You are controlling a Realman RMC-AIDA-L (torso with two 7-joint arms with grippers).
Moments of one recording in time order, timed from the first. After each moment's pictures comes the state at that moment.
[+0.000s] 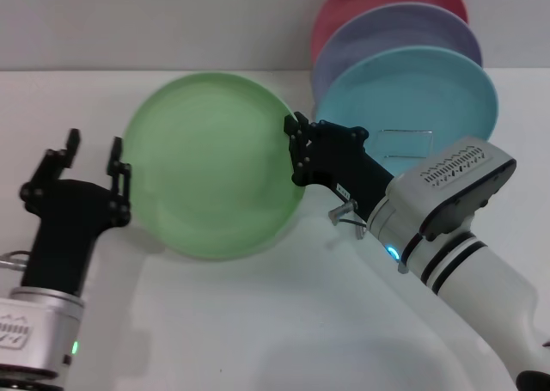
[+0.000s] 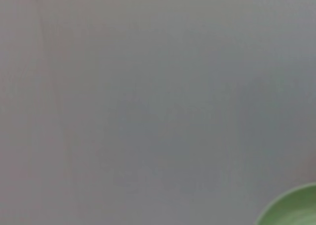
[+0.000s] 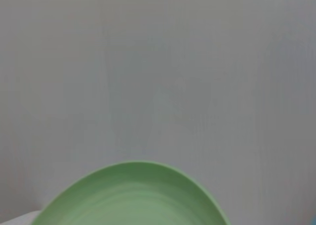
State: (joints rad) left arm -0.22 -2.07 -0.36 -0.65 1.86 1.40 0.57; right arm 0.64 2.09 0.25 0.52 -1.85 -0.97 0.00
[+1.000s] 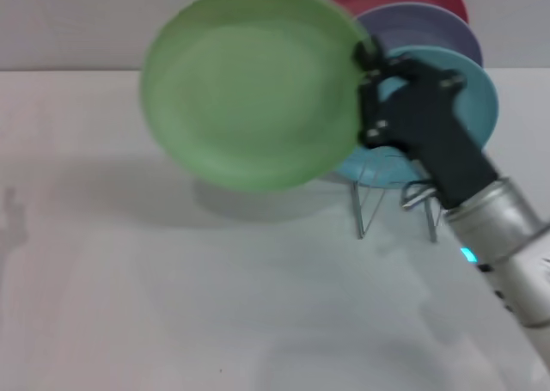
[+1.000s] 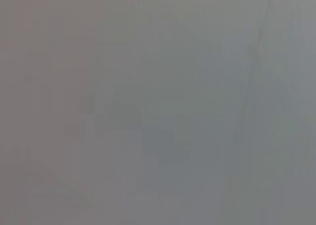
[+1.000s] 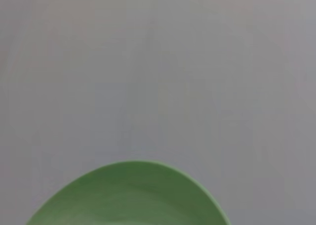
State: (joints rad) left arm -0.23 -2.06 -0.59 -0.27 1.86 1.59 -0.31; right arm 0.53 2.08 0.25 0.43 -1.99 -1.52 -0.21
